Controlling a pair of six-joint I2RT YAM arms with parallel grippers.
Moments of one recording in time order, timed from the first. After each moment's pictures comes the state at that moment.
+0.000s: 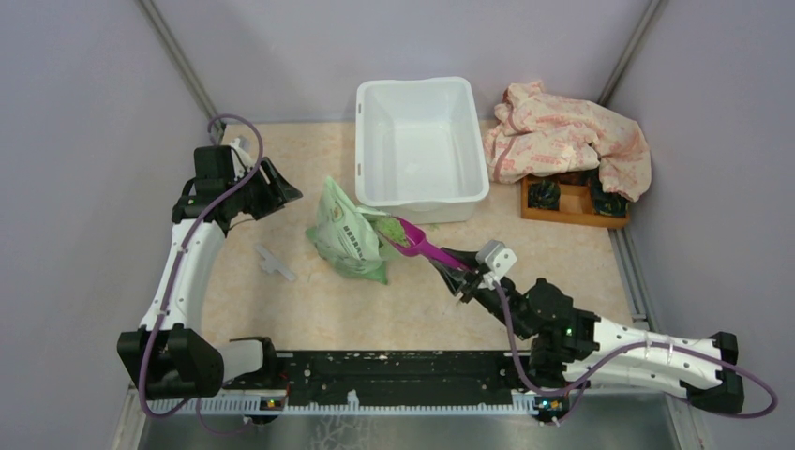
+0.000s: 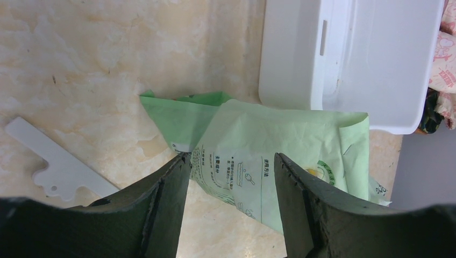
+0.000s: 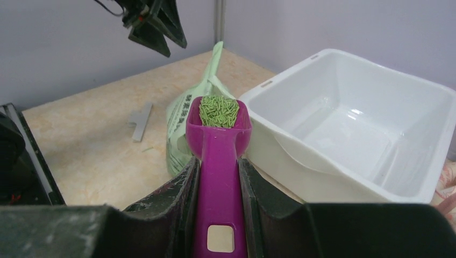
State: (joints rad) left arm 0.04 1.22 1.13 -0.63 0.33 -0.47; right arm 1.30 0.48 0.42 0.23 0.48 -0.16
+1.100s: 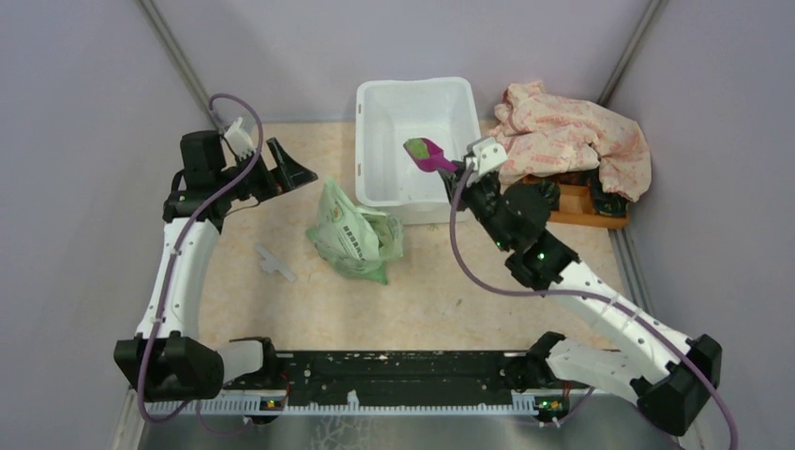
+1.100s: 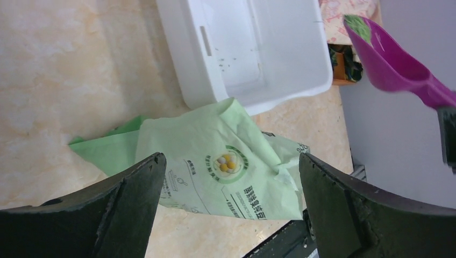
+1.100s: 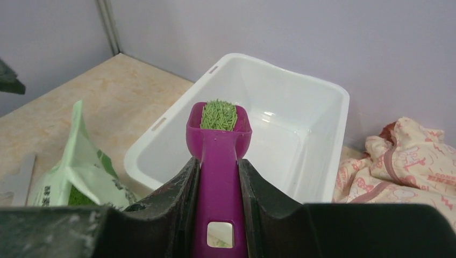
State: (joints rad) left arm 0.04 1.22 1.23 -0.56 0.61 -0.41; right arm 0.75 0.93 0.85 0.20 0.23 -0.12
